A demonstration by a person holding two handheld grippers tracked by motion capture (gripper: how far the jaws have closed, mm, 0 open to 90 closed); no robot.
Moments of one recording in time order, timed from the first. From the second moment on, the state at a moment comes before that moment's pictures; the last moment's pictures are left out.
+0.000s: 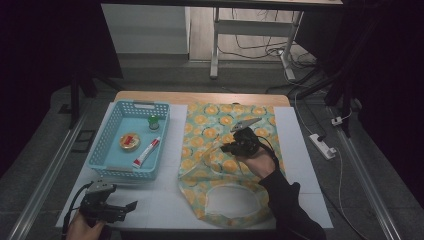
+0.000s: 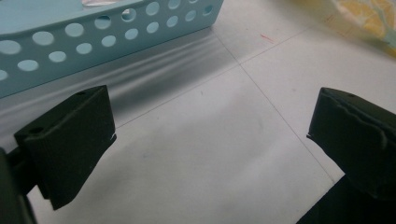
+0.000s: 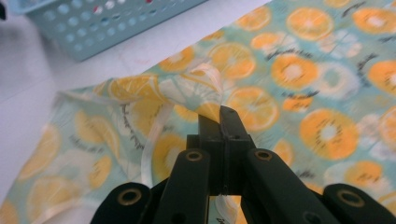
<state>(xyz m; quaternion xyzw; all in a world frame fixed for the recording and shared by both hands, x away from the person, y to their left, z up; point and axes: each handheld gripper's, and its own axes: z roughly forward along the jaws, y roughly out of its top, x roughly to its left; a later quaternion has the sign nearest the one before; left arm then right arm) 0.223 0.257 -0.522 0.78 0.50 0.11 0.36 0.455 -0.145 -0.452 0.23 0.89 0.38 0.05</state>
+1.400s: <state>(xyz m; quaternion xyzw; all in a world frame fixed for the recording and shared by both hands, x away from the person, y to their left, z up) 0.224 0.258 -0.522 0.78 0.51 0.11 0.36 0.519 -0.122 -0.494 0.27 0.89 0.35 0.09</state>
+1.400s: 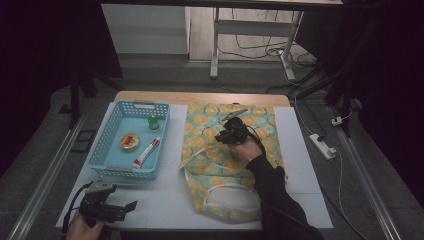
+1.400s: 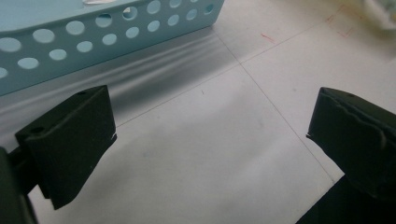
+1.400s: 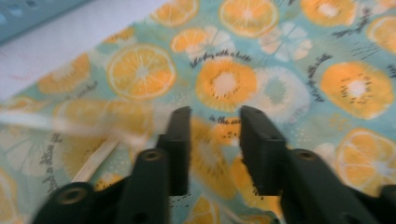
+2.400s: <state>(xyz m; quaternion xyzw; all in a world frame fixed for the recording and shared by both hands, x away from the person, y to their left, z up) 0.223 0.258 -0.522 0.78 0.51 0.11 0.36 0.446 -0.166 -0.477 0.26 0.89 0.35 0.11</state>
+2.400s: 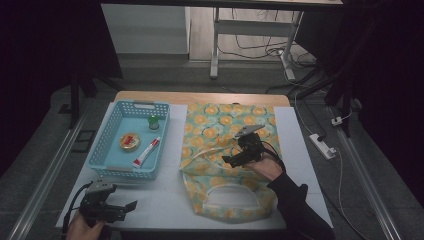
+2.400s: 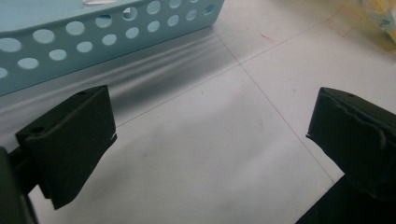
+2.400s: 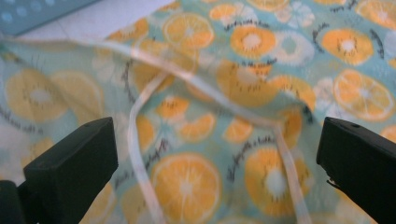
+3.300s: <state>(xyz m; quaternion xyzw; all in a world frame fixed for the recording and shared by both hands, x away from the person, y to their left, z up) 0.224 0.258 -0.522 0.78 0.51 0.11 0.36 0.419 -0.187 -0.526 0.24 0.92 0.29 0.10</state>
